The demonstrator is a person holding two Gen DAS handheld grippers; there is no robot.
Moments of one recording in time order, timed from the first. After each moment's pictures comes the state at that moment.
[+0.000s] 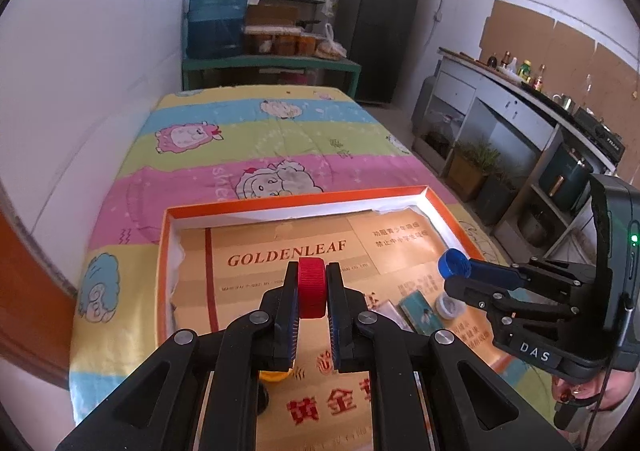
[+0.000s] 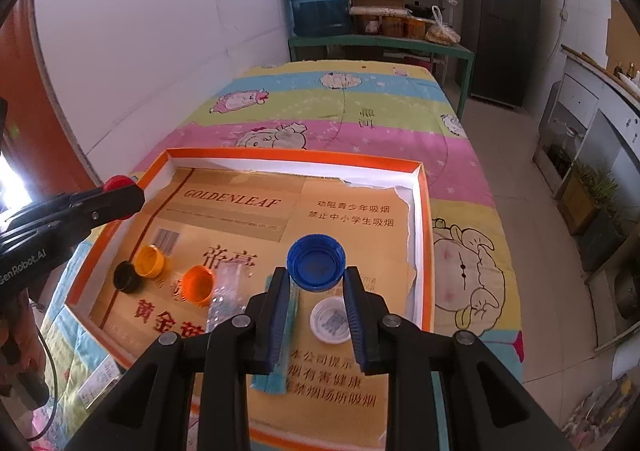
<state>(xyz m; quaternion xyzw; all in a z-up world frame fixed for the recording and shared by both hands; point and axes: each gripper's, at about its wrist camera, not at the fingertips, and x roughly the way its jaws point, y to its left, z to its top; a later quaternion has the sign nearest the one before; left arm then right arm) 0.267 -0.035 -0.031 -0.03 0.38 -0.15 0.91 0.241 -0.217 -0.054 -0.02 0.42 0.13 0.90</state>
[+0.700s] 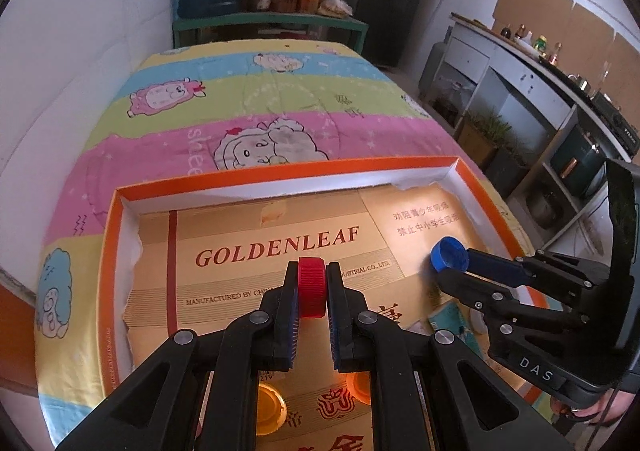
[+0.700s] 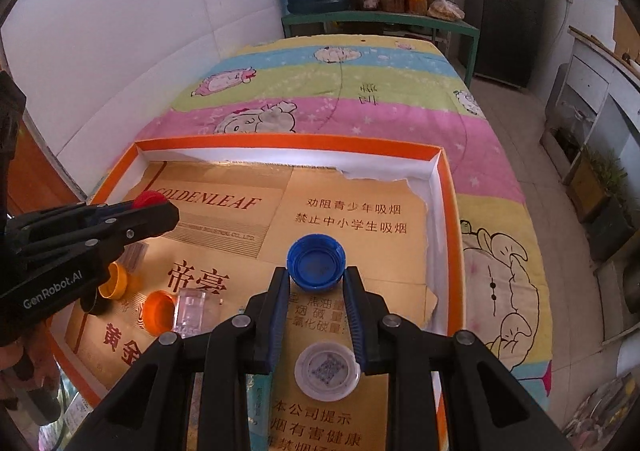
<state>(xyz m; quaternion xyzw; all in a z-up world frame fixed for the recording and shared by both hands) 0.319 -0.057 -0.075 -0.02 0.44 -0.14 0.88 0.283 -0.213 -0.084 -0.01 0.45 0.13 0.88</state>
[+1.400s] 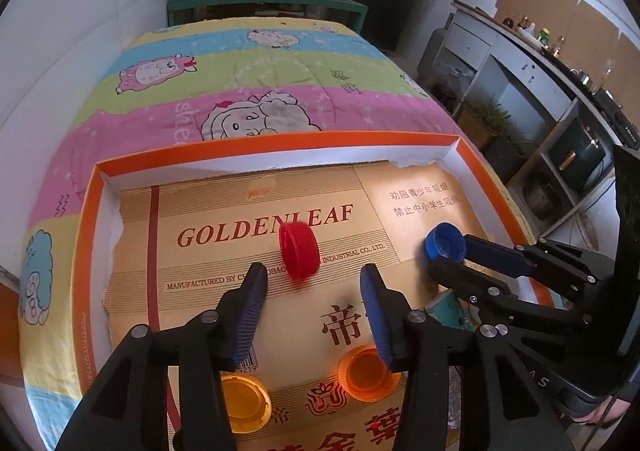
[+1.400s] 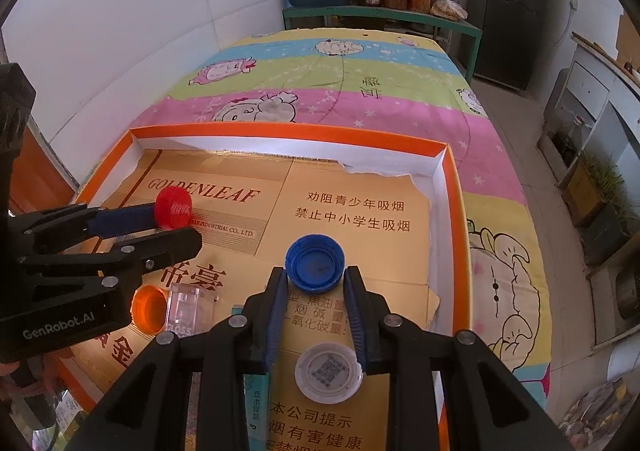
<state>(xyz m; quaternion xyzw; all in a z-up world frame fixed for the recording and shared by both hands) 0.321 -0.062 -0.086 -0.03 0.47 -0.15 0.87 0.285 -0.207 -0.088 -0.03 0.46 0.12 0.88</state>
